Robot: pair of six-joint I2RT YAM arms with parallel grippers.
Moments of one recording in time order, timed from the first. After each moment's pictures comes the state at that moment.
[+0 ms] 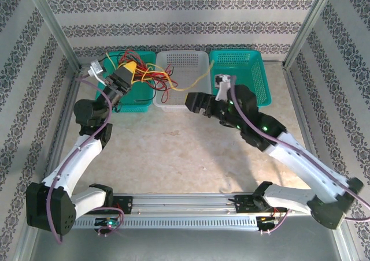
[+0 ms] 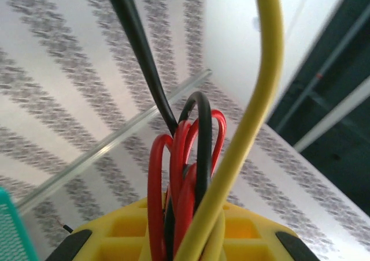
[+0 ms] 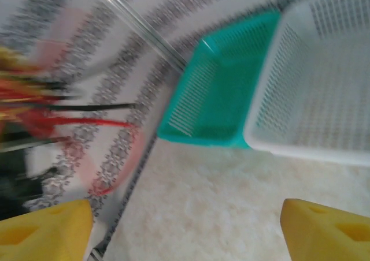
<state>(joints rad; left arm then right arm) -0.17 1.11 0.80 0.88 0.45 -1.33 0.77 1.08 1.20 -0.38 -0.03 0.74</state>
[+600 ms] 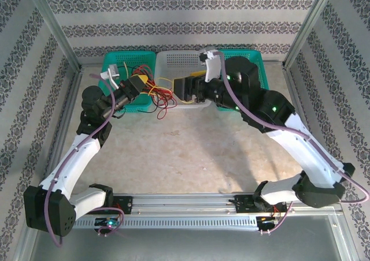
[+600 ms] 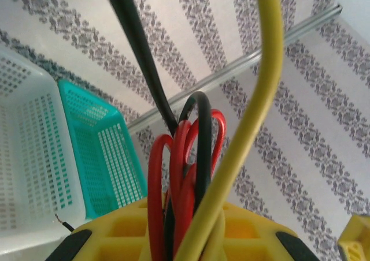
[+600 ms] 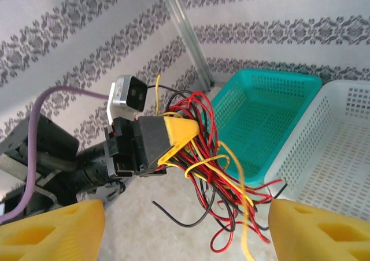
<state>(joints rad) -0.17 1.10 0.87 0.35 0.57 -1.07 0.84 1.38 1.85 -0.77 -0.04 0.43</state>
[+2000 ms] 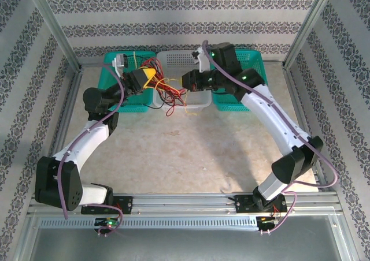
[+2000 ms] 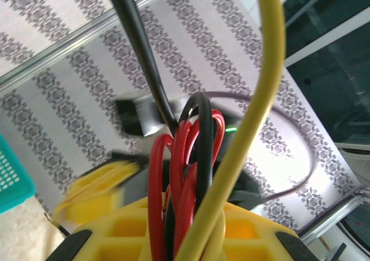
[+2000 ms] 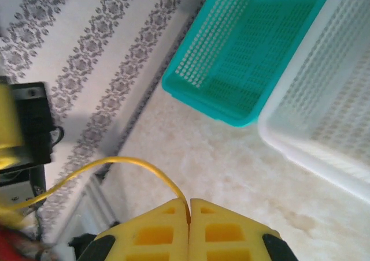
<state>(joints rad) -0.17 1.32 0.91 1.06 0.86 -1.52 0.52 1.62 1.71 -0.68 -0.57 0.48</state>
